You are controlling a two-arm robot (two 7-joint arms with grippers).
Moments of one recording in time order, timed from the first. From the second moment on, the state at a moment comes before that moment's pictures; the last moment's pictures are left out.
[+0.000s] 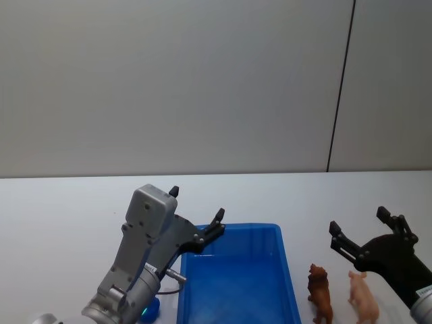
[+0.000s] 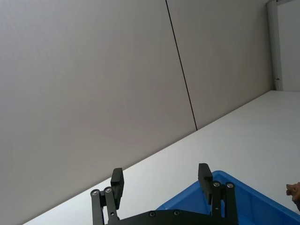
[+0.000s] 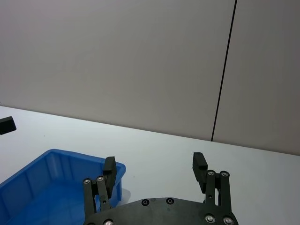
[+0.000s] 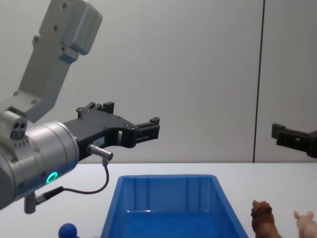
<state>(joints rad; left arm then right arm) -0.24 0.38 0.45 -1.63 -0.20 0.01 -0.01 -0.01 0.34 -0.23 -1.77 0.29 0.03 0.07</state>
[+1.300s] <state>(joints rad) -0.24 0.38 0.45 -1.63 -0.20 0.01 -0.01 -0.04 0.32 -0.23 -1.77 0.30 0.10 -0.01</state>
